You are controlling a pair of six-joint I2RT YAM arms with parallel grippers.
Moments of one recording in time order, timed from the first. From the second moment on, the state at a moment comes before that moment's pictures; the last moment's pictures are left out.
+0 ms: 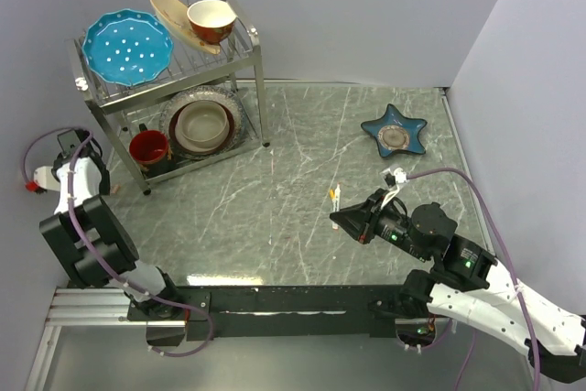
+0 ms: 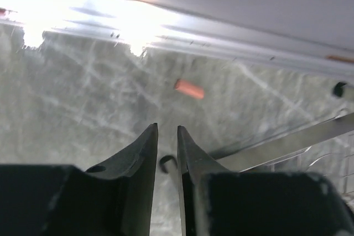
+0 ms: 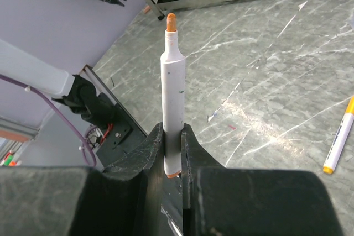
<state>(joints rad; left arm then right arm) 0.56 1.50 1.08 -0.65 -0.37 -1.21 0.96 0.47 0.66 -0.35 0.06 0.54</state>
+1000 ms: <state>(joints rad) 0.54 1.74 1.08 -0.35 -0.35 -1.15 0.96 0.46 0.69 -0.38 0.07 0.53</state>
